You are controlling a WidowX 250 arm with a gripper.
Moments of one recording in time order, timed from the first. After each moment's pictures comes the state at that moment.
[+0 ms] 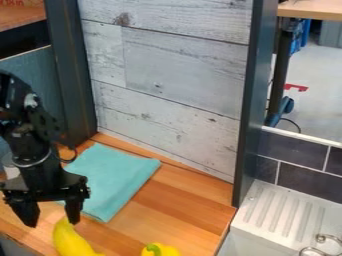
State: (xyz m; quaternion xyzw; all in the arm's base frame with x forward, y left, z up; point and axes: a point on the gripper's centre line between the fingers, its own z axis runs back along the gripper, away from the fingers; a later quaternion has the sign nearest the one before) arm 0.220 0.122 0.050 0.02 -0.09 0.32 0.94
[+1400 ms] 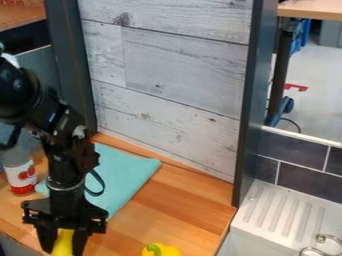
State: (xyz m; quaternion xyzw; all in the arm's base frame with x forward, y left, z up) arm 0.217 0.103 0.020 0.08 0.00 0.27 0.96
